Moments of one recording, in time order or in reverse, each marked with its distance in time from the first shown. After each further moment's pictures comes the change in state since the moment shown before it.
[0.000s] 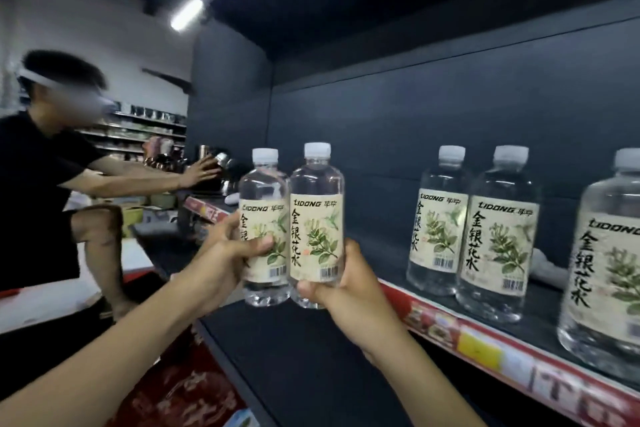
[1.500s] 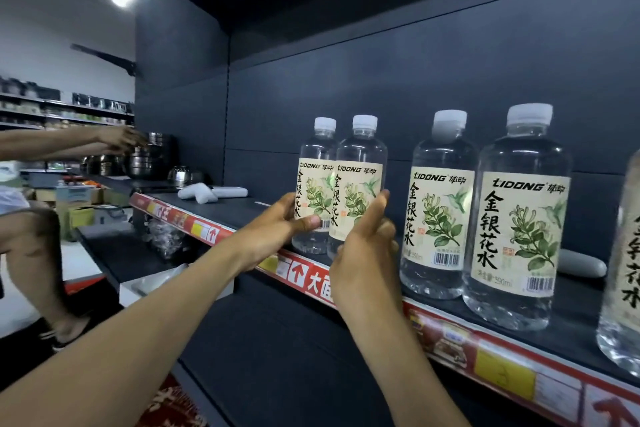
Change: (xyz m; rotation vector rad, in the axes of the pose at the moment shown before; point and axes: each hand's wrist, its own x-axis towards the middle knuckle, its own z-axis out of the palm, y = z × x) left_hand 0.127 -0.077 0.045 0.567 -0.335 -0.110; right_hand 0.062 0.026 -0.020 -0.716 0.467 0.080
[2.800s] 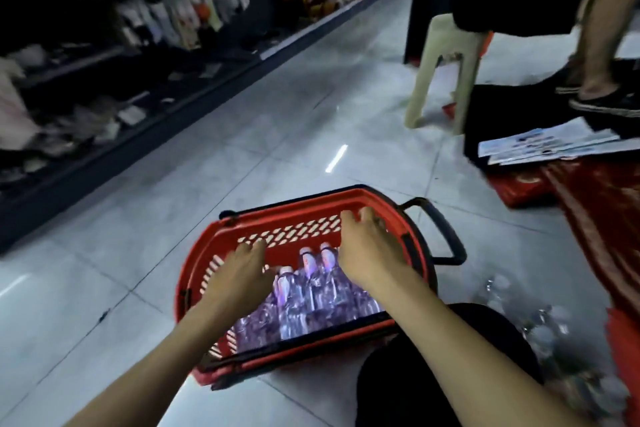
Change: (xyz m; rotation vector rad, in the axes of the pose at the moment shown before) left_hand -0.843 -0.055 0.004 0.897 0.789 -1.673; right_hand -0.584 -0.203 0.167 0.136 -1.299 -1.100
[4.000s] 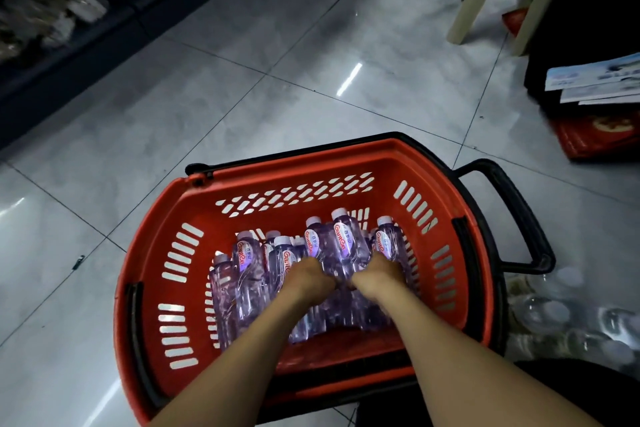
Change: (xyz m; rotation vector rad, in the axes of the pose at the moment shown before) left_hand 0.123 0.025 0.179 -0.547 -0.463 -0.383; right_hand 0.116 0.061 0.199 0.457 -0.474 0.634
